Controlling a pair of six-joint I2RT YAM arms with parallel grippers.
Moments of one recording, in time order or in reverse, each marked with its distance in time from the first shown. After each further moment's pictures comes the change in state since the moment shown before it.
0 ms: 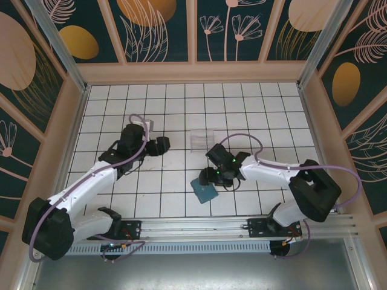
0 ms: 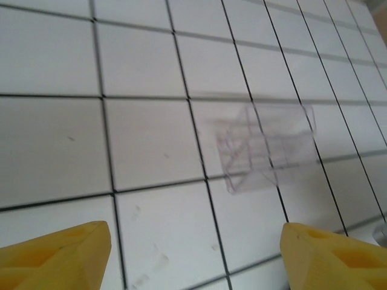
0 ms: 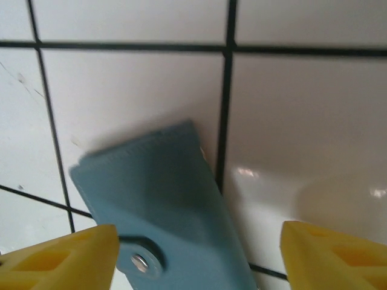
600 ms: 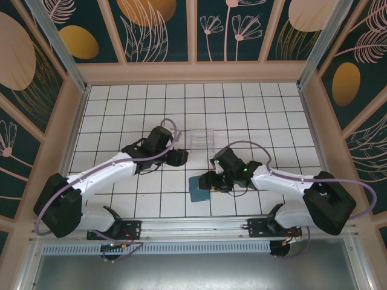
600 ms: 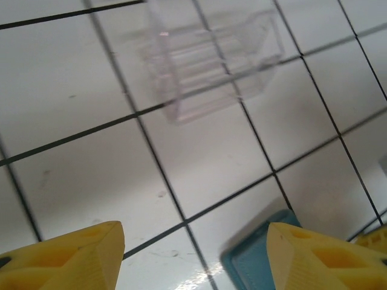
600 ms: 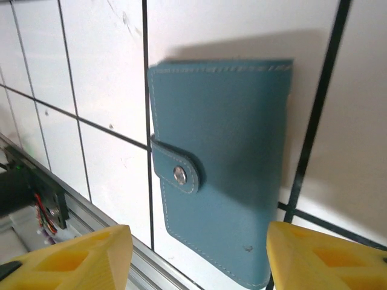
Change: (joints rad) left arm -0.240 0.216 0.154 -0.134 -0.003 0.113; right arm -0.038 -0.167 -0.164 0.214 -0.222 0.043
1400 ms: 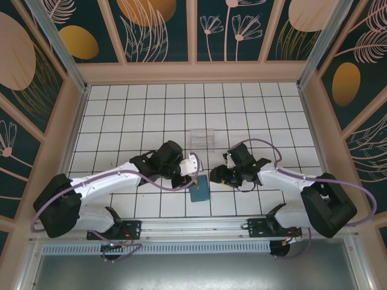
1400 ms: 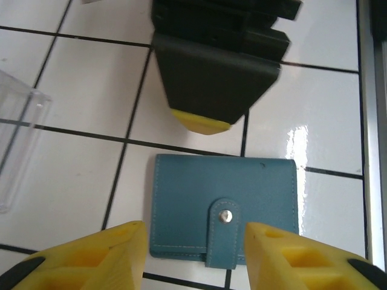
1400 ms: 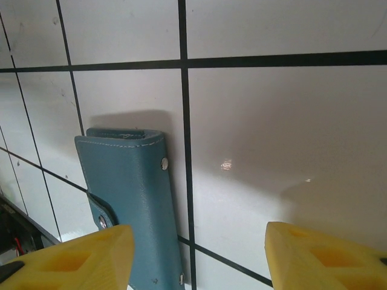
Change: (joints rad) left arm -0.164 -0.028 -0.115 0.089 0.247 0.772; right arm -0.186 0.026 -0.046 0.001 -0.020 -0.108
